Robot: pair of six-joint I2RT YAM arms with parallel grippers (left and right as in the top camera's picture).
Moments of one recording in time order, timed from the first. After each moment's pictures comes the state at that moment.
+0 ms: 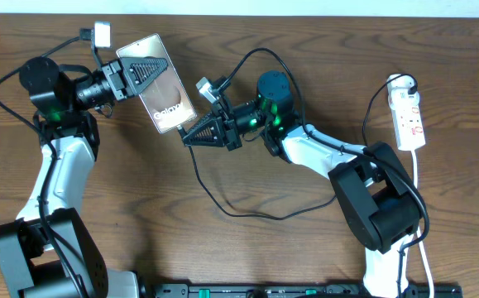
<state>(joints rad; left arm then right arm) 0.23 1.60 1.01 0.71 1.39 -1.04 0.58 2.06 1.23 0.87 -1.38 0.75</state>
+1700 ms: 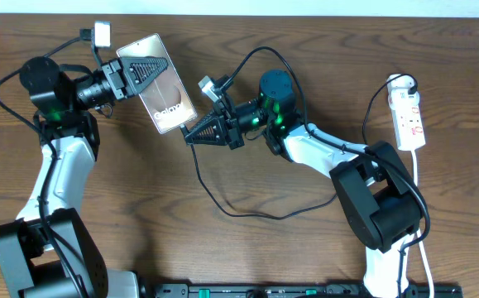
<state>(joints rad) 0.23 1.60 1.01 0.71 1.38 -1.06 0.56 2.06 1.23 0.87 -1.39 0.74</state>
